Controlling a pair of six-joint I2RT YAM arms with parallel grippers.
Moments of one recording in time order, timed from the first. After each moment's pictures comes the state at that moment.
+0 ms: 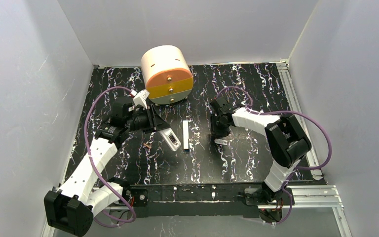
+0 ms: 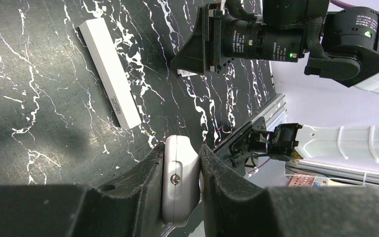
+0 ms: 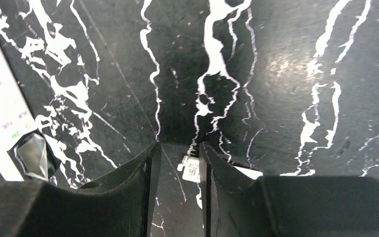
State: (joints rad) left arm -0.30 0.99 0.84 -0.45 0.58 -0.58; right arm 0.62 1.74 1.07 -0.53 -0.02 0.56
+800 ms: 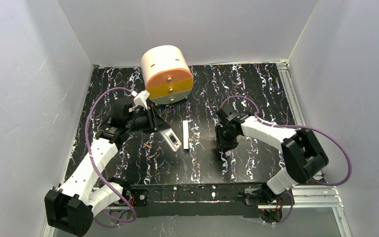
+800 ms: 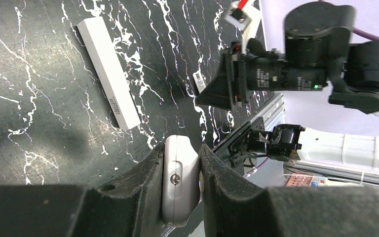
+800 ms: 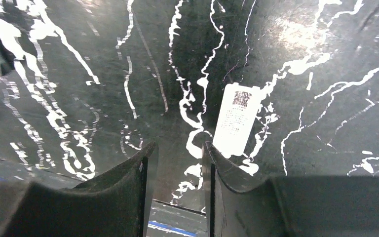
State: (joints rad) left arm -0.30 0.99 0.82 -0.42 0.58 -0.59; right arm 0.65 1.55 0.92 -0.70 -0.12 0.51
